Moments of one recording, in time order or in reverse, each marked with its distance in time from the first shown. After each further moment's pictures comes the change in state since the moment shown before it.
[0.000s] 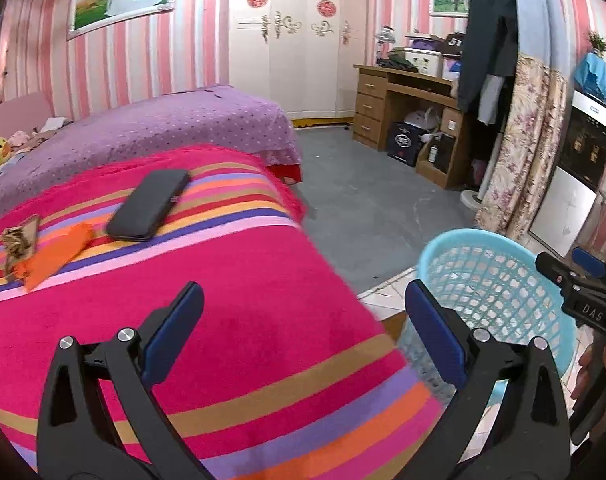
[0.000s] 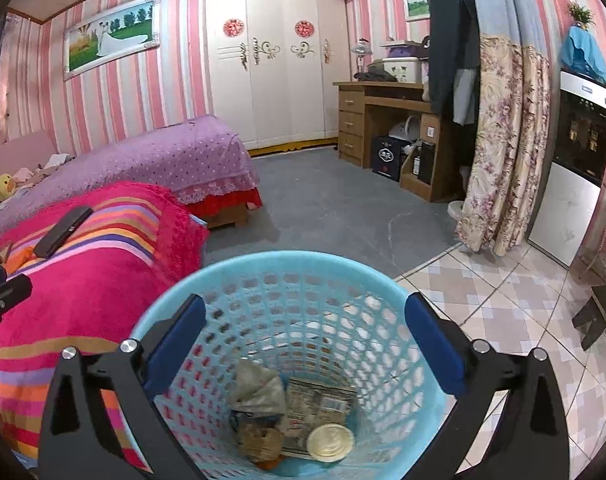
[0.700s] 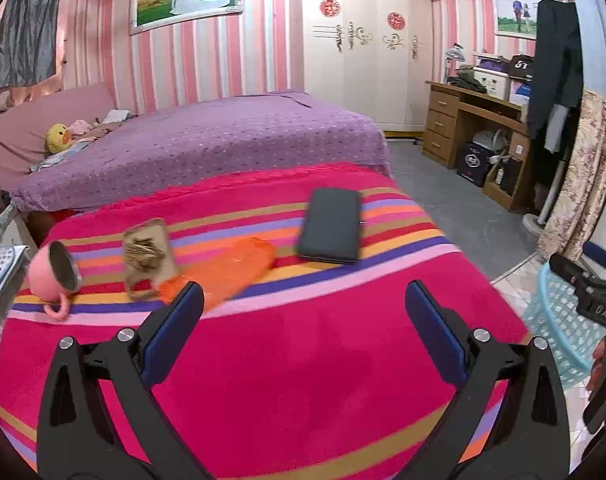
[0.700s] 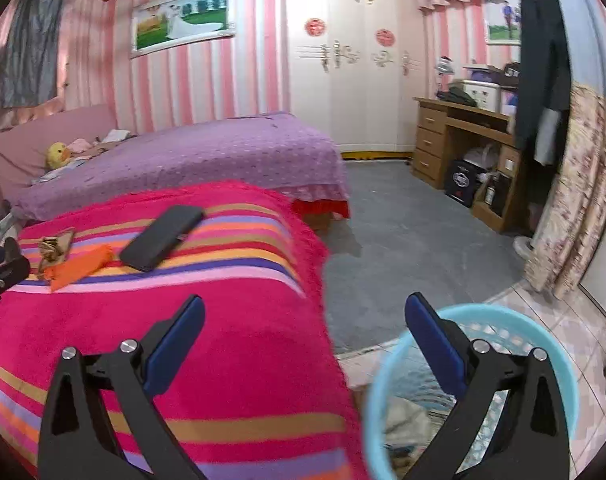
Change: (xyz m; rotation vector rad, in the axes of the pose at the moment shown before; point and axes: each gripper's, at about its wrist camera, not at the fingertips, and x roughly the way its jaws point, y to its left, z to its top) left arm -0.050 0.188 0.020 -0.076 -0.020 0.200; right arm 0.004 0.189 0.029 -0.146 -0.009 0.198
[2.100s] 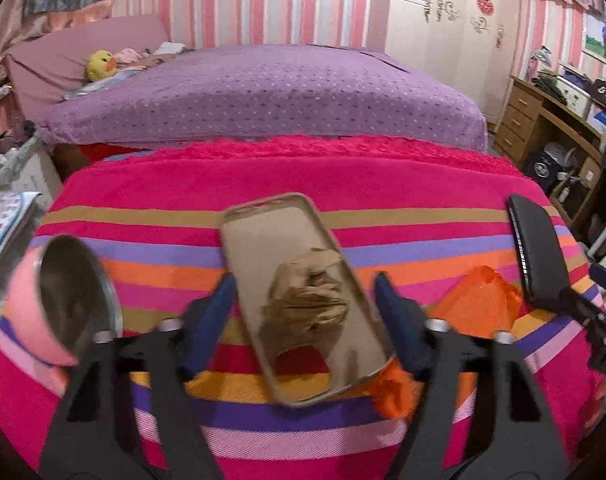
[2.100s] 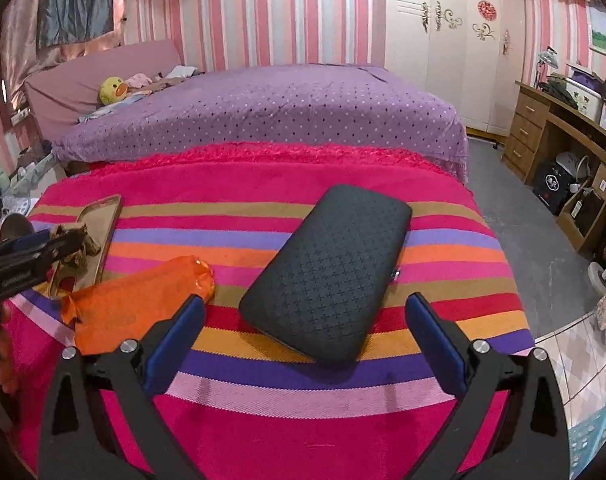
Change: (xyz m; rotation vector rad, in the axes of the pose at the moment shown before) left arm 0.159 0.187 0.018 -0.180 0.182 0.110; right arm 0.159 0.206 0.030 -0.160 0.203 0.205
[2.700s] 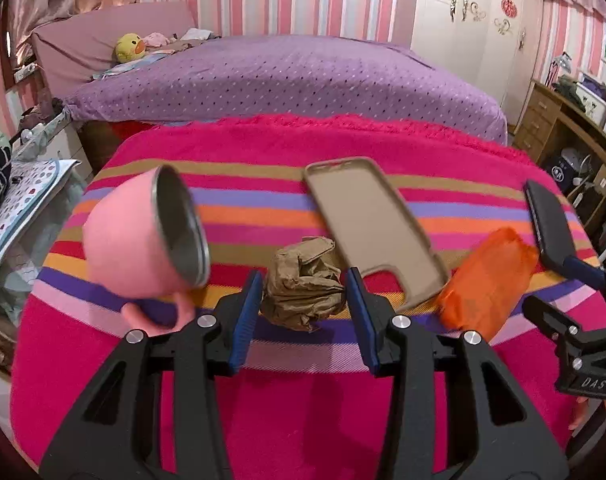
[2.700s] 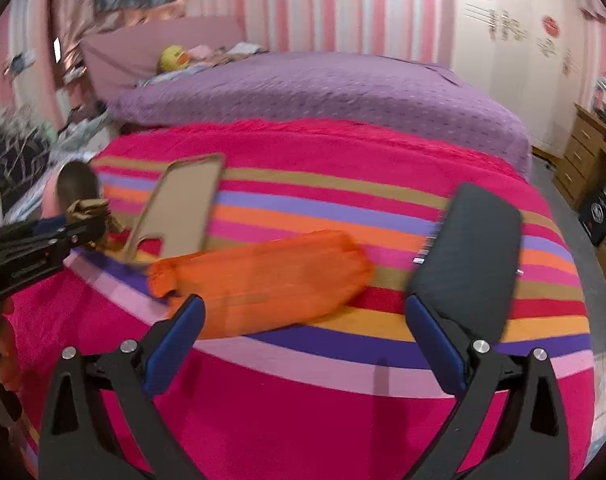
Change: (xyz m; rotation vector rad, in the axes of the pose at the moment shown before) left arm -0.044 0.052 -0.036 -0.053 0.030 0.083; right arm 0.000 0.091 -0.014 -0.156 0.051 0.167
